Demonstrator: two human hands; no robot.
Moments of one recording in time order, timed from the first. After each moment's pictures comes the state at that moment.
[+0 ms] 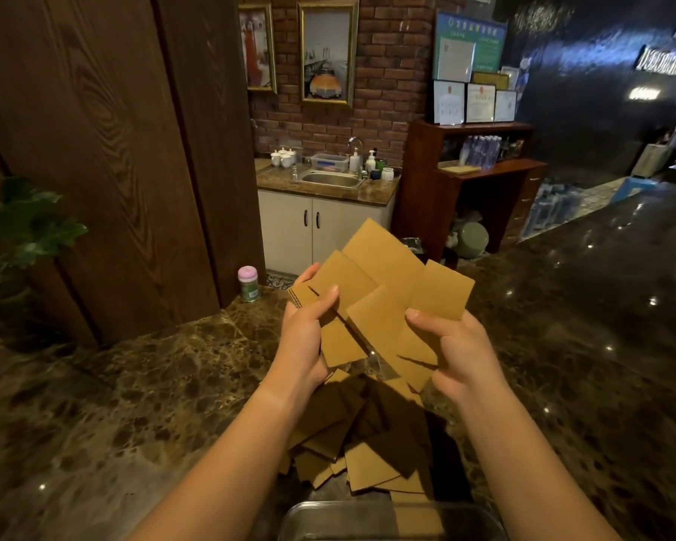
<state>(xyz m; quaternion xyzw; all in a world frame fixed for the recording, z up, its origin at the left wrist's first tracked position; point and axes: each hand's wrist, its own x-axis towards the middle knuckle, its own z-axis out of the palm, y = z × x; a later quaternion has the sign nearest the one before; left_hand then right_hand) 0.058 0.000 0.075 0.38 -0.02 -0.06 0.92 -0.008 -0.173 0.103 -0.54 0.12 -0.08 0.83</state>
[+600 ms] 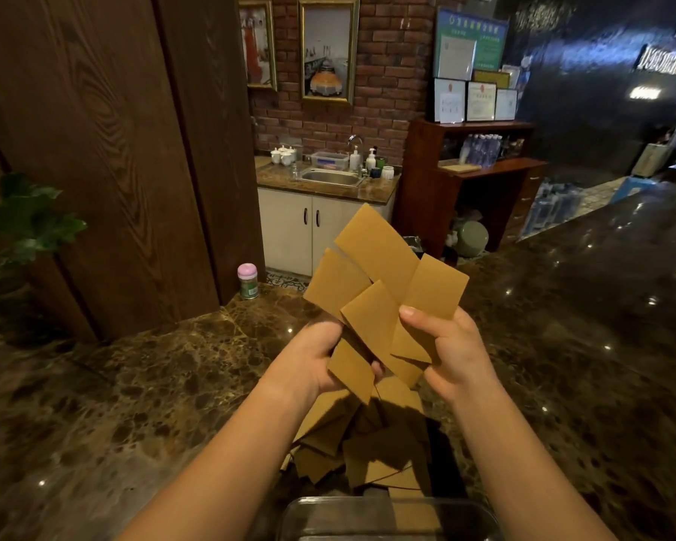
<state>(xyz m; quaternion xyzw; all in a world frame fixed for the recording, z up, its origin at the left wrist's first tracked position) 0.039 -0.009 0.091 0.40 0.06 -0.39 0.83 -0.008 -0.168 0.099 -0.55 0.07 -0.09 0.83</state>
